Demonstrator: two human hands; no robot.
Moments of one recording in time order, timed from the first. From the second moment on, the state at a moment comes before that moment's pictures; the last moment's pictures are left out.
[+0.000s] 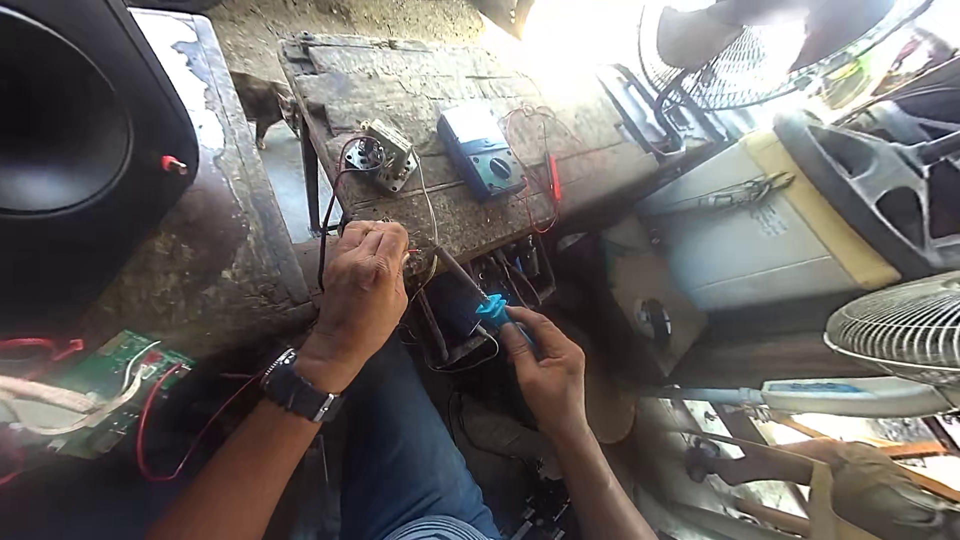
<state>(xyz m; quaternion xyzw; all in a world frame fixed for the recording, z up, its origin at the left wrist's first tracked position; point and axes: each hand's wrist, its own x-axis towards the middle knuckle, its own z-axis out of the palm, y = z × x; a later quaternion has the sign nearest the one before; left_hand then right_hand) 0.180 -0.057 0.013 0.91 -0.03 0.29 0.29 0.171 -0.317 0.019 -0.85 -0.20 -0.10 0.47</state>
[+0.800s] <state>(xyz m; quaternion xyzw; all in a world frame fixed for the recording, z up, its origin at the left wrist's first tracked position) 0.176 -0.055 0.021 0.91 -0.02 0.28 0.31 0.180 -0.319 0.028 -0.84 -0.22 -0.15 0.47</state>
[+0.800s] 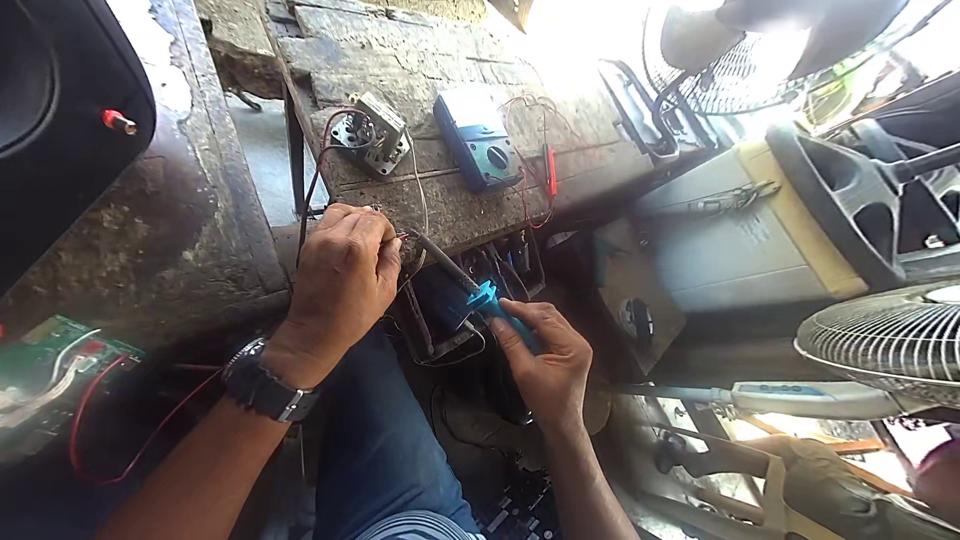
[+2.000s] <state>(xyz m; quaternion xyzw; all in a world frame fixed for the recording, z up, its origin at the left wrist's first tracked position) 0.181 -0.053 0.020 0.90 0.00 0.30 0.31 0.186 -0.312 0.025 -0.84 -0.25 -0.15 0.47</state>
